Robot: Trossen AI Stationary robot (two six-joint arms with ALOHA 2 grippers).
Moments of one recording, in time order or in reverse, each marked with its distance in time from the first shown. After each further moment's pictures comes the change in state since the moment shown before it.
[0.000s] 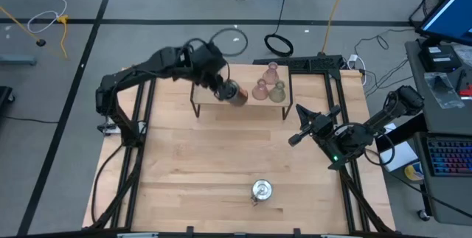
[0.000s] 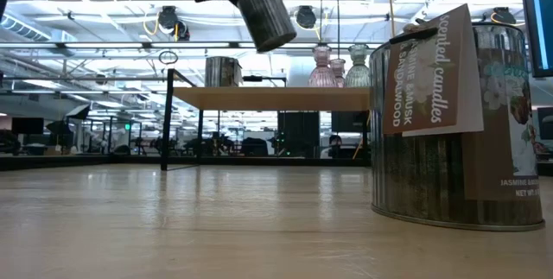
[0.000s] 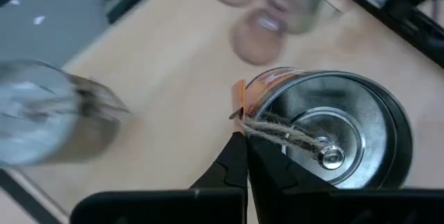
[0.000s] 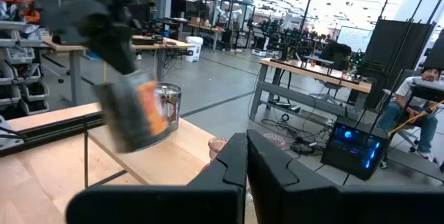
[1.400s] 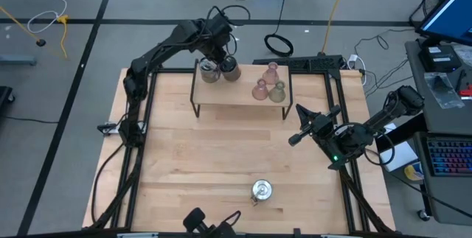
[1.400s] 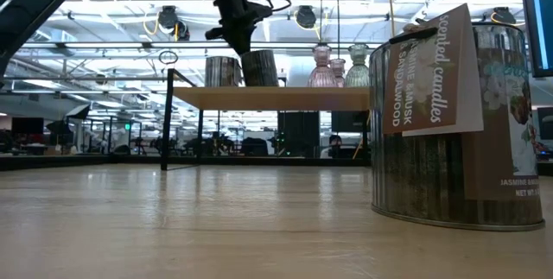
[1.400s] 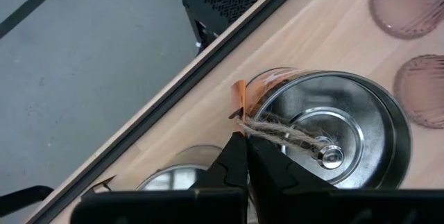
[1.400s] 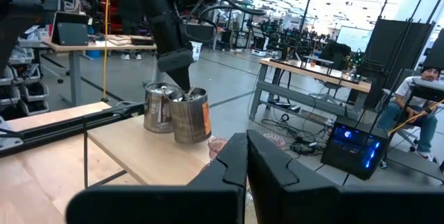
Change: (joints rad) left arm 0.287 0.350 0.353 -0.179 0.008 0.199; right arm -0.001 0.000 0.000 0.000 0.000 0.001
